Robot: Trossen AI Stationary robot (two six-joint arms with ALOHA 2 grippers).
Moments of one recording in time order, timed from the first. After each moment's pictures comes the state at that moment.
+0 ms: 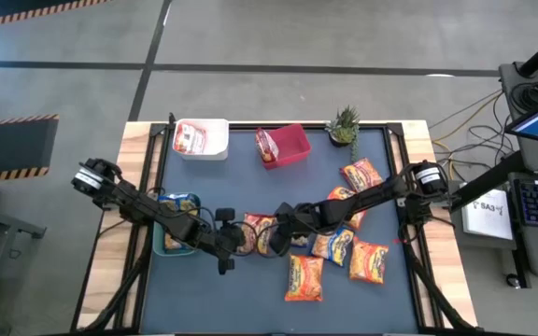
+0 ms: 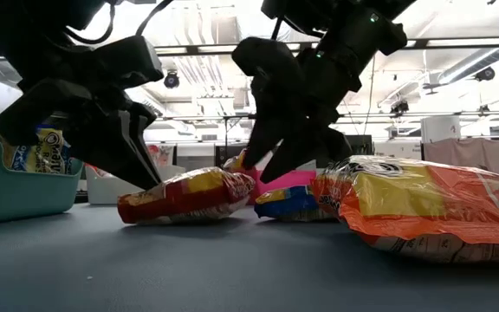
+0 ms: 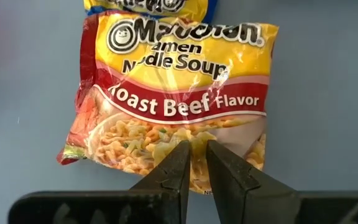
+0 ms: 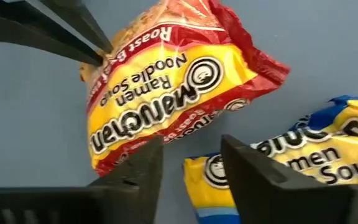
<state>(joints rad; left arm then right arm) -0.42 1.59 0.71 -0.08 -0.40 -0.29 0.19 1.87 1.15 -0.16 0.12 0.86</state>
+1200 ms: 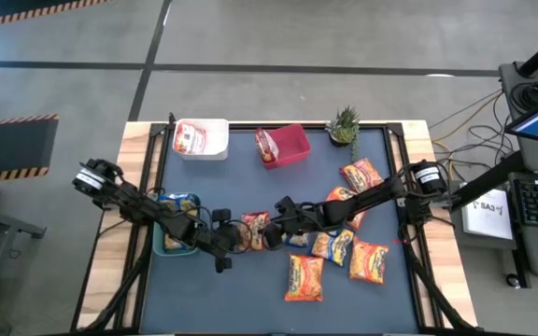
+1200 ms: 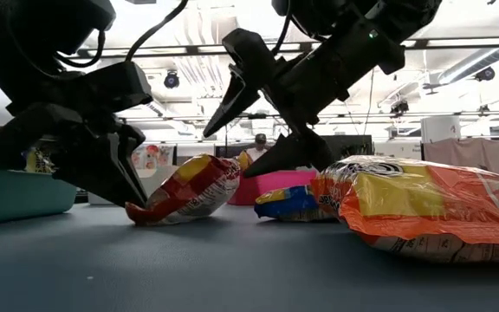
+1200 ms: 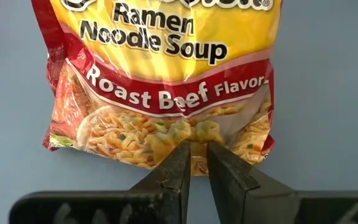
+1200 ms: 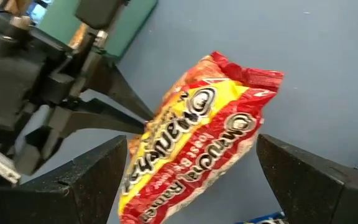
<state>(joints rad) -0.42 1.59 0.61 0.05 -0.38 -0.35 0.18 1.87 1.05 0.20 0.23 1.00</state>
